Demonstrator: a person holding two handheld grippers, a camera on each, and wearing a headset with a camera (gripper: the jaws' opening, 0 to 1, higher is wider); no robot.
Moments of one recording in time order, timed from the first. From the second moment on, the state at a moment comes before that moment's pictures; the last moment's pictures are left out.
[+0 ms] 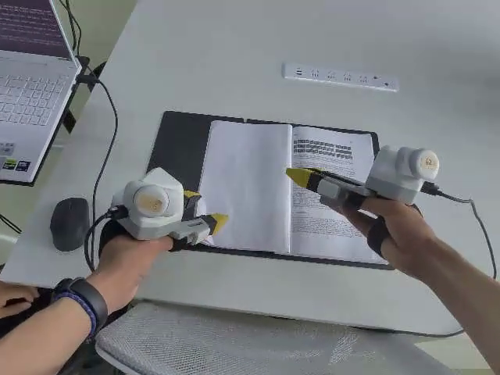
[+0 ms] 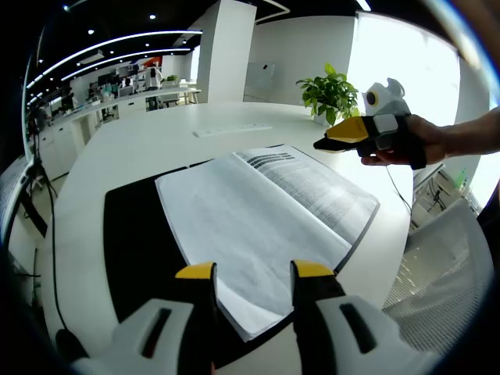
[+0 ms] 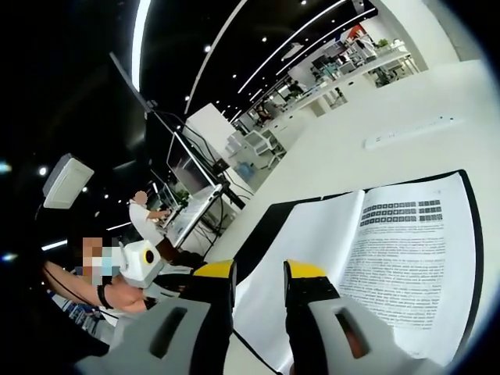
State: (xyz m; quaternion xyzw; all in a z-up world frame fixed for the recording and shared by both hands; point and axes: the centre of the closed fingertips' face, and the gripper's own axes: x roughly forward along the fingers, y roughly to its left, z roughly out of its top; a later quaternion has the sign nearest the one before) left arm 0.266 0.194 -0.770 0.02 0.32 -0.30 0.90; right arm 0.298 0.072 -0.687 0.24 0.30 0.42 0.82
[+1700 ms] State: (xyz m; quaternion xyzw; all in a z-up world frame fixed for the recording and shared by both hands) left arm 0.254 0.202 -0.810 0.04 0.36 -0.27 0.89; right arm 0.309 0.094 -0.764 0.23 0.37 0.45 0.78
